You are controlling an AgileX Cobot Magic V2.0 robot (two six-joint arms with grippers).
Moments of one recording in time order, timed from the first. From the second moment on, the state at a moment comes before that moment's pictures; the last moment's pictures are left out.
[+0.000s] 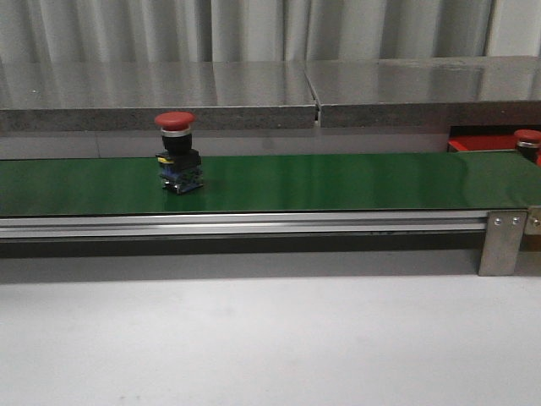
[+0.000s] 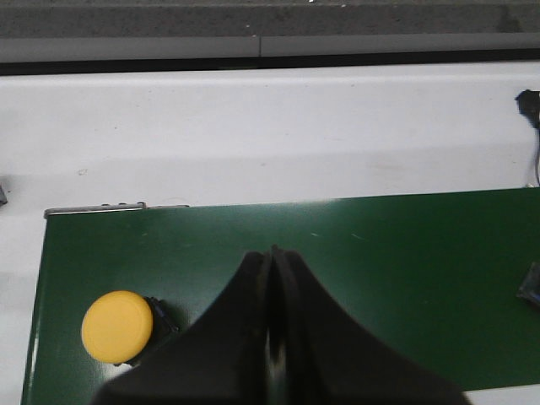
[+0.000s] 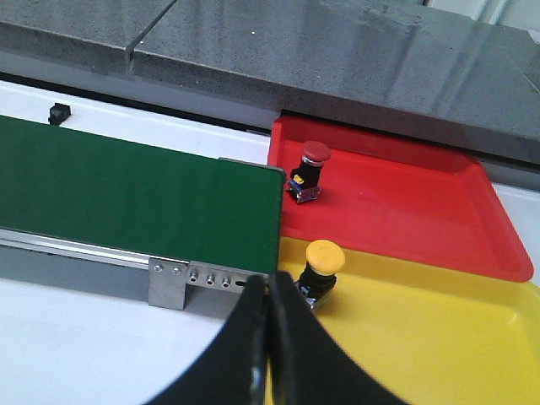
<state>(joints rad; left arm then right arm) 0.05 1.42 -1.38 -0.17 0.83 0.21 -0.08 0.29 -0.49 0.08 0.55 -0.22</state>
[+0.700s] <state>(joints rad) -0.07 0.86 -0.85 -0.21 0.68 0.27 -0.08 0.29 -0.49 0.08 0.55 -0.22</state>
